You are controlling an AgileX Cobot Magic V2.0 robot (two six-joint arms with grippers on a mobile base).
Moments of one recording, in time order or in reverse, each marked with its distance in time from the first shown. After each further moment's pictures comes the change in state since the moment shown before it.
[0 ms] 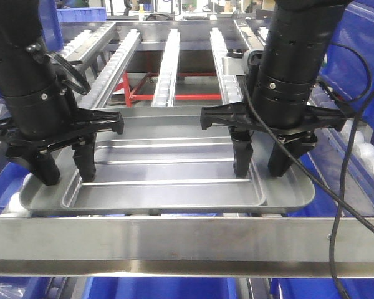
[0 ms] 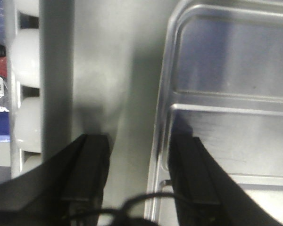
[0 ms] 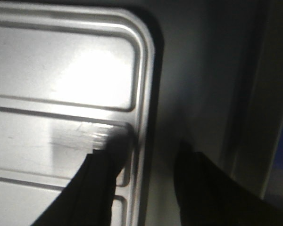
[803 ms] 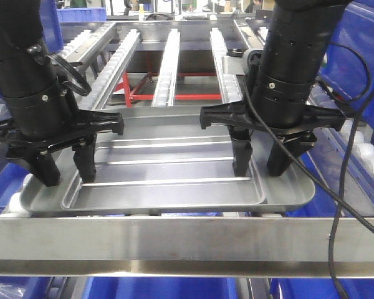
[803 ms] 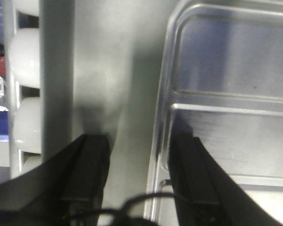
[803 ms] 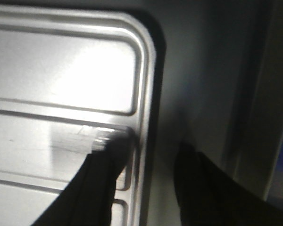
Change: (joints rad) left arm 0.000 0.002 -0.001 0.000 0.000 0.000; right arm 0.000 0.001 0.000 0.000 -0.007 0.000
